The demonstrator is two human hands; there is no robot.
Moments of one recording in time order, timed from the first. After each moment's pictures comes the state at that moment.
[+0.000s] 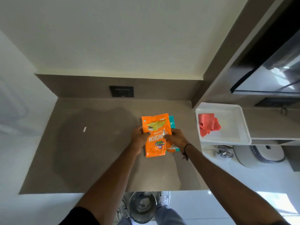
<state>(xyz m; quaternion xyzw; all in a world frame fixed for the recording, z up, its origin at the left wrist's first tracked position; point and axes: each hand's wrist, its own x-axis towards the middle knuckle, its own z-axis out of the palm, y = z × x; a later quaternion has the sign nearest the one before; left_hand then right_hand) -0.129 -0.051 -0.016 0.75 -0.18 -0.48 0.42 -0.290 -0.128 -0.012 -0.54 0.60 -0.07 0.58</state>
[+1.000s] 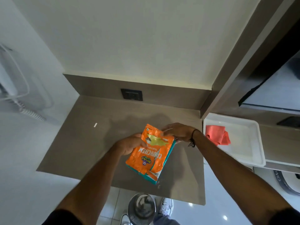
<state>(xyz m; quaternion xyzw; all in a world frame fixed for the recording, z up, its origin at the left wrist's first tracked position) -0.118 -0.028 0.028 0.68 -0.17 -0.65 0.31 -0.292 -0.205 0.039 -0.61 0.41 0.19 0.65</state>
